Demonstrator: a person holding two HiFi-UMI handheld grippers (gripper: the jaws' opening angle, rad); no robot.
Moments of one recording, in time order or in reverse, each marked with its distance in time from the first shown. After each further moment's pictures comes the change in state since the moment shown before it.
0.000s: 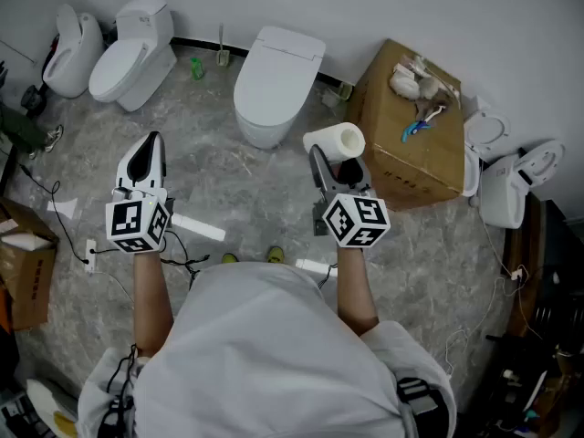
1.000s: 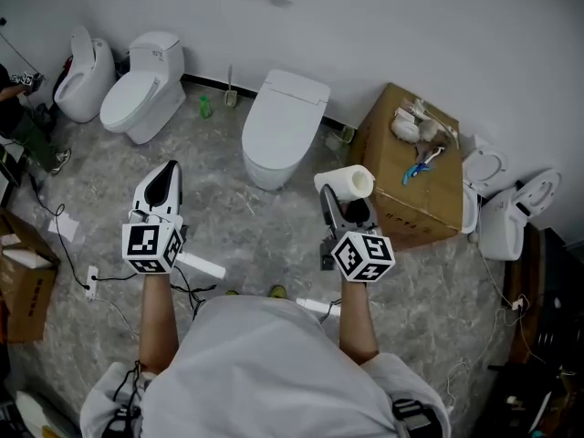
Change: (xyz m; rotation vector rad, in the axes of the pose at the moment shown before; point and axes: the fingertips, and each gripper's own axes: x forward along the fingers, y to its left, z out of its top) left arm 0.007 0.013 0.013 -0.004 0.010 -0.046; right arm -0.006 0.011 0.013 0.030 0.001 -0.039
